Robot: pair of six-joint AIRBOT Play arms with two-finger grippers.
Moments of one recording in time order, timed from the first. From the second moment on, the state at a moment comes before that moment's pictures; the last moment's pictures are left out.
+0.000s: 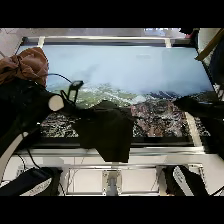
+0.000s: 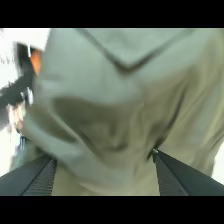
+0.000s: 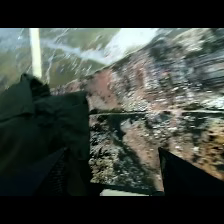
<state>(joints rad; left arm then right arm) -0.44 -1.06 1.03 1.33 -1.11 -1.75 -0.40 -0.82 0.80 -0.85 1.21 1.23</state>
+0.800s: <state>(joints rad) -0.54 -1.27 1.24 1.39 -0.90 -1.65 0.04 -1.28 0.69 -0.73 0.89 1.16</state>
